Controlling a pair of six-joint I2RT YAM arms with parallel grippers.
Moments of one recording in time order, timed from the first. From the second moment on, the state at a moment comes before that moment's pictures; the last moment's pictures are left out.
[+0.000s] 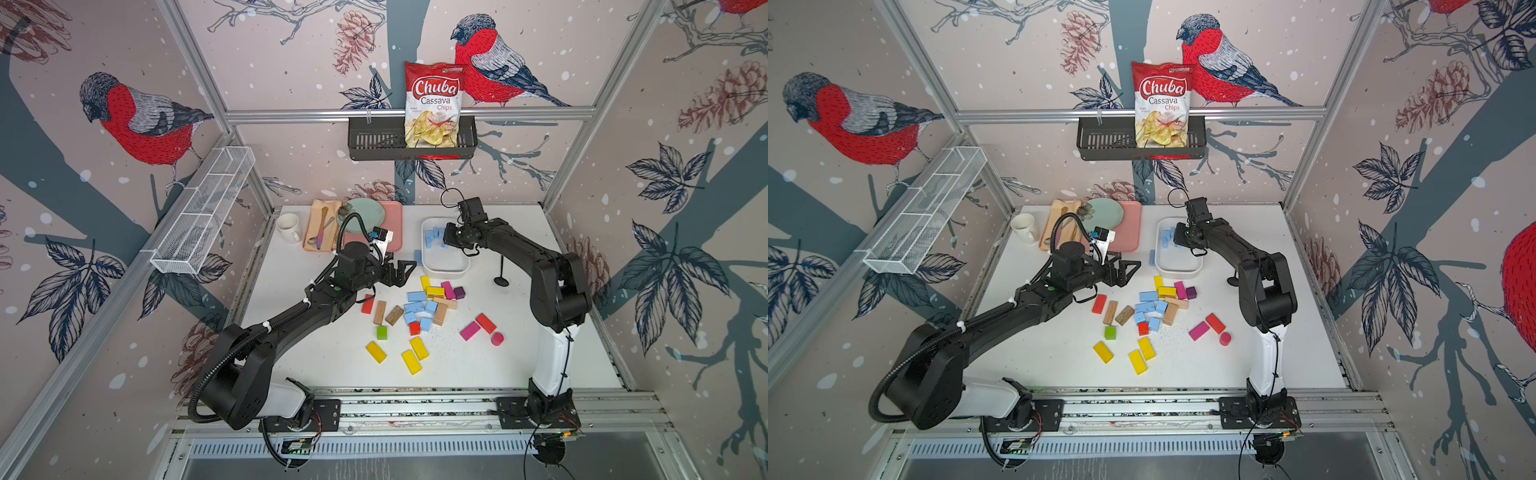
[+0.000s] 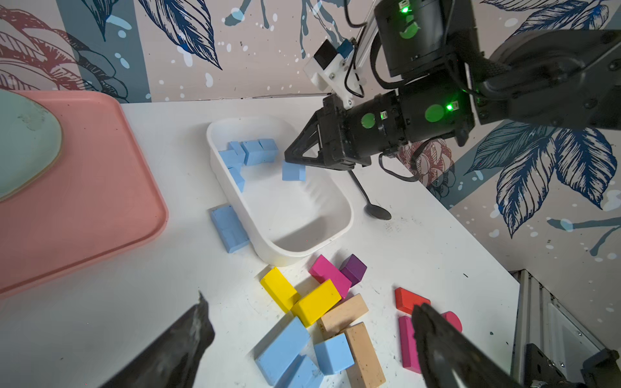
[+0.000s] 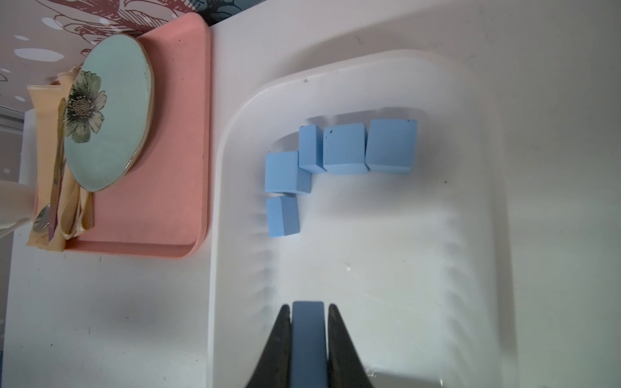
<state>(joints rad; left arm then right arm) -0.54 1.39 0.82 0.23 0.35 -0.30 0.38 2.05 1.62 -0.47 -0.13 0.47</state>
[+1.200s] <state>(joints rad) -0.54 1.40 0.81 0.22 0.34 -0.29 0.38 2.37 1.94 -0.56 -0.16 0.47</state>
